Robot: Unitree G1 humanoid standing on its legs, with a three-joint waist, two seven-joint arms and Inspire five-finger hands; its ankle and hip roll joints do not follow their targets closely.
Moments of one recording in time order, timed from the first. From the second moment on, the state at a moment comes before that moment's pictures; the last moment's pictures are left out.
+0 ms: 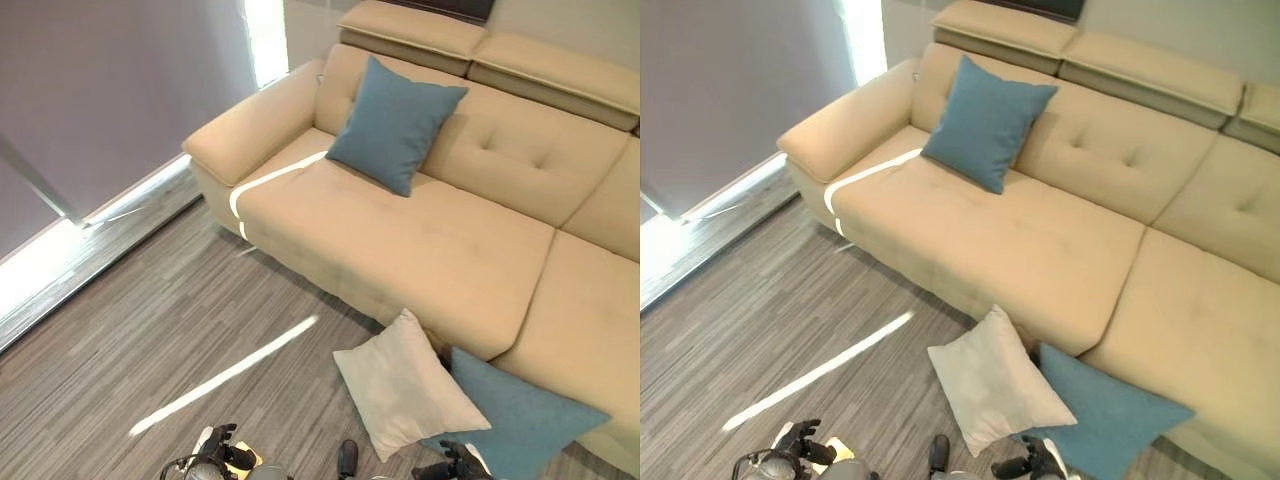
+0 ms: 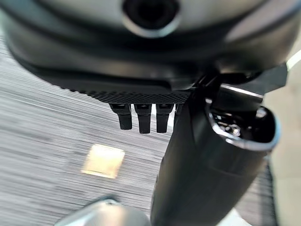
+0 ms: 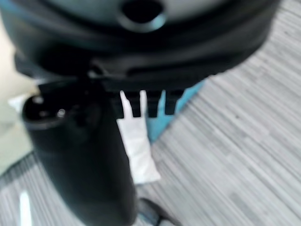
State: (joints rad) left arm -0.13 0.24 -0.27 1.26 0.00 -0.07 0.19; right arm -0.10 -0.25 0.27 1.27 0.03 -0.06 -0.19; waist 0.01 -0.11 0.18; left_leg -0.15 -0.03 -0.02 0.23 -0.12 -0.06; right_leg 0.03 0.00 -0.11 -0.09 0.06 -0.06
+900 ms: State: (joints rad) left arm -0.10 0.27 -0.29 1.24 0.00 -0.06 0.18; right arm -0.11 -0.22 0.28 1.25 0.00 -0.05 -0.20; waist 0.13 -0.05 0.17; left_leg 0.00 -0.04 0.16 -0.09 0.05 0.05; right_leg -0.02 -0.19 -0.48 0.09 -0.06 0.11
